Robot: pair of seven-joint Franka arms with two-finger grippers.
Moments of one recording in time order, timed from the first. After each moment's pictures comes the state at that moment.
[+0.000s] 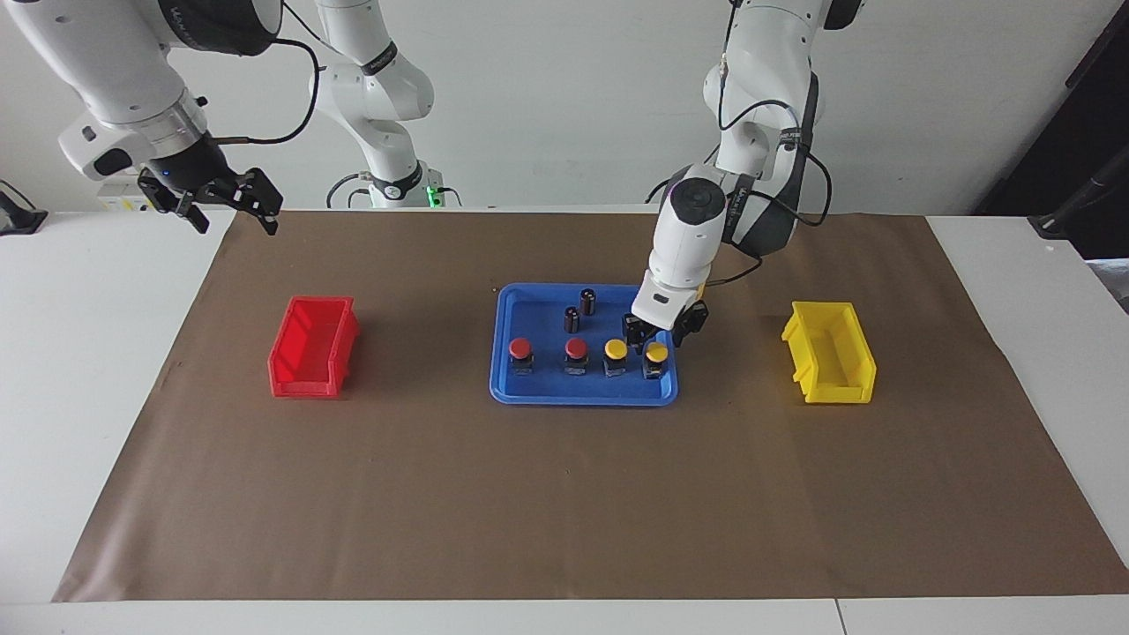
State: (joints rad) left arm -0.57 0.22 -0.01 -1.95 0.01 2.17 -0.67; right arm -0.07 -0.04 -0.03 -1.61 -0.02 1.49 -0.06
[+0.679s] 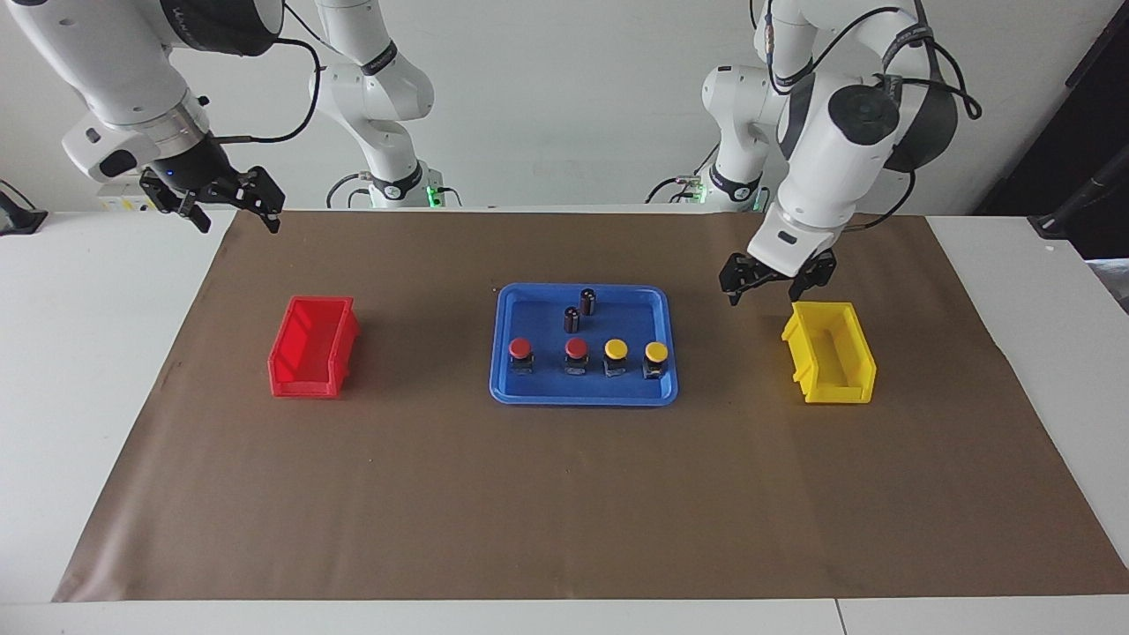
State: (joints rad) left arm -0.31 0.02 0.02 -1.73 0.01 1.72 -0.26; right arm -0.07 -0.04 -0.03 -1.62 -0.02 1.47 -0.10
